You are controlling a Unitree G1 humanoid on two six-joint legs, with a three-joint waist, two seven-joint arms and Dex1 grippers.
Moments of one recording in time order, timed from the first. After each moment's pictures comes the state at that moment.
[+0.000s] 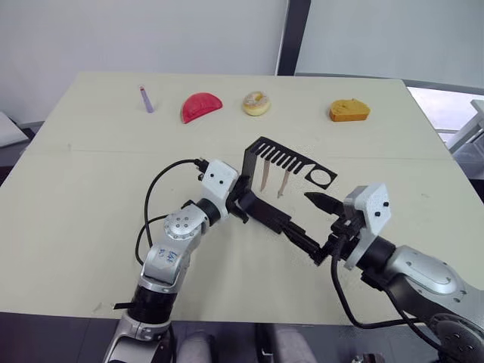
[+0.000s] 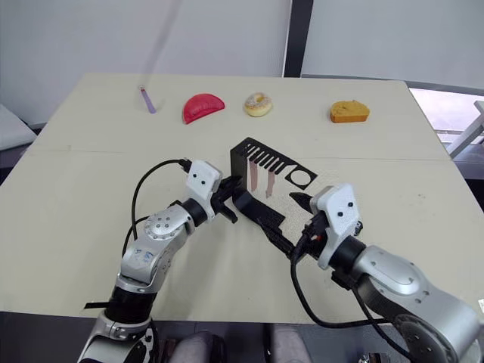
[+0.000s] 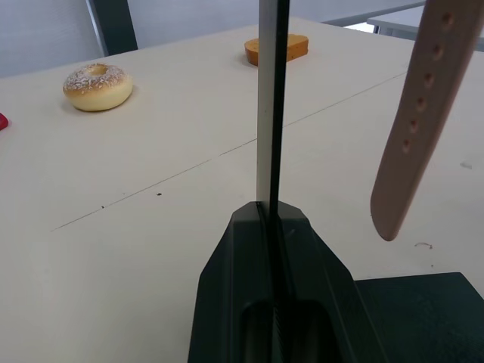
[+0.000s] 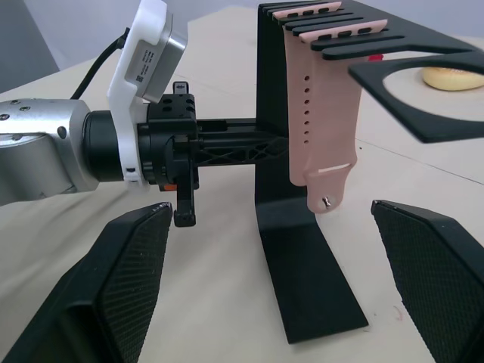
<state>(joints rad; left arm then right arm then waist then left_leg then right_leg) -0.41 0.15 -0.16 -0.25 -0.09 0.54 -0.27 -0.07 -0.62 -0.11 -0.93 0.91 0.85 0.10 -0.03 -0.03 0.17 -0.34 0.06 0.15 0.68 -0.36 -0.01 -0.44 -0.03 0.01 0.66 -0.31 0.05</state>
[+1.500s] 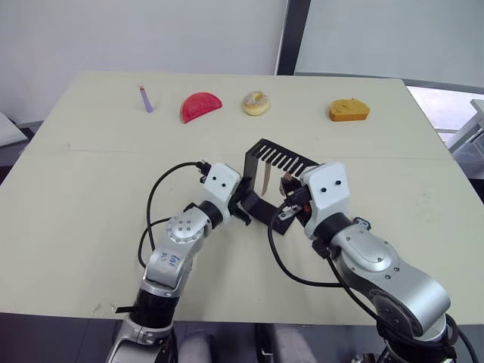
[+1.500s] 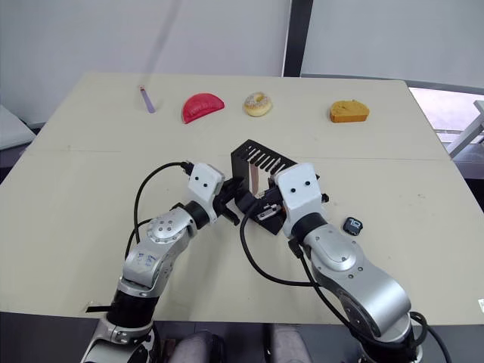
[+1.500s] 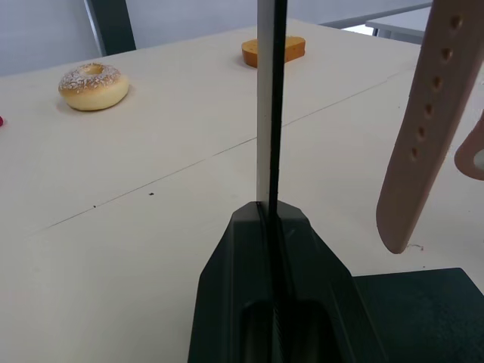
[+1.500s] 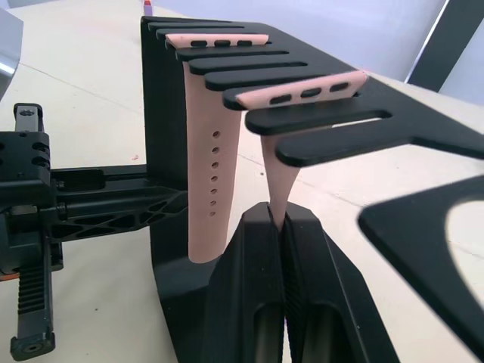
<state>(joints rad) -0.40 0.13 -0.17 -0.26 -0.08 0.53 -0.26 -0.33 -0.39 0.19 -0.89 0.40 1.03 -0.13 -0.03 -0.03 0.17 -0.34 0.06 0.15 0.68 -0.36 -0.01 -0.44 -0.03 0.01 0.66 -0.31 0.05</state>
